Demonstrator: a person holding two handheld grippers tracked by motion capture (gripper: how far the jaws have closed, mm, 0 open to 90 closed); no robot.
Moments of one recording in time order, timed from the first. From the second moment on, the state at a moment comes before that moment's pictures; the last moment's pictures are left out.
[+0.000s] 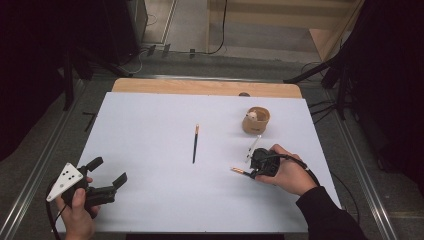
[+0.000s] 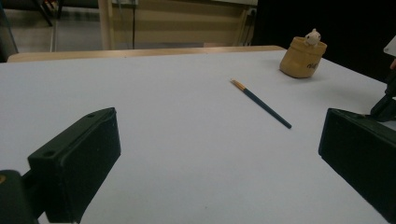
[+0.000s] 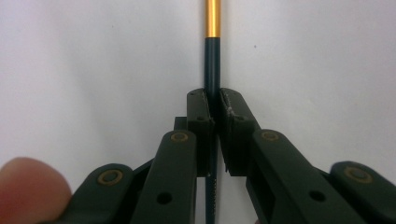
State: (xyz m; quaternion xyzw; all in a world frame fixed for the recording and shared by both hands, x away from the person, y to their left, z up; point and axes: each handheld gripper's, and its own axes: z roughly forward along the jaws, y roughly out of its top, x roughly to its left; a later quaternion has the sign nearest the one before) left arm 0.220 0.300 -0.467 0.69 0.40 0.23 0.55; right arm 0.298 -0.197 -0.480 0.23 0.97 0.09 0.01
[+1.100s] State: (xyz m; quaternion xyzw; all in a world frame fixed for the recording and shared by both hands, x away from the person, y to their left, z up) left arm 0.220 0.301 -0.467 0.69 0.40 0.23 0.55; right arm 0.299 -0.211 -0.454 0.29 0.93 0.25 0.05
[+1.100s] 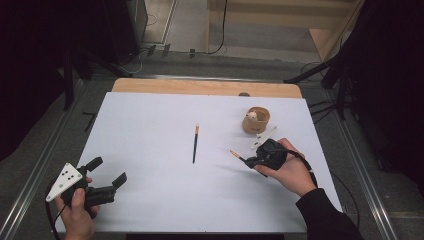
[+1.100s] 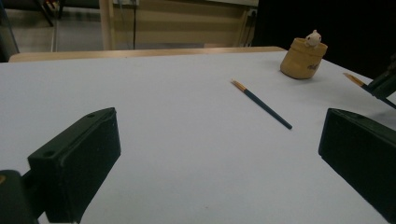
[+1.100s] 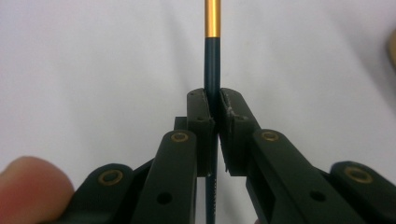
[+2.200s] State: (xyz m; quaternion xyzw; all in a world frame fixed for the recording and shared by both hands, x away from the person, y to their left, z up) left arm 0.221 0.300 -0.468 0.69 0.40 0.23 0.55; right arm 0.299 -0.224 -0.440 0.29 0.87 0.38 0.09
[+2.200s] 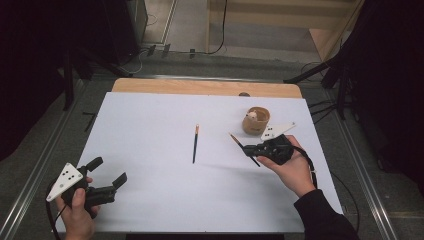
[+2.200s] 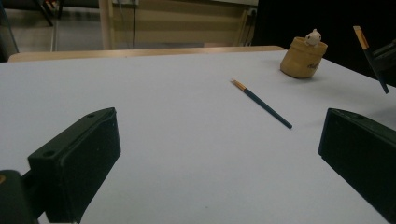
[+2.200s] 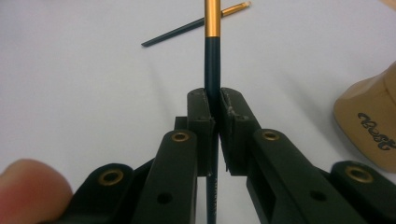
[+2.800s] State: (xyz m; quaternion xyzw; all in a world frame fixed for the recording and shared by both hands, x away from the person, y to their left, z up) left arm 0.224 0.306 -0.466 0.67 0.42 0.23 0.57; right arm 0.296 -0.235 -0.440 0.31 0.84 0.43 0.11
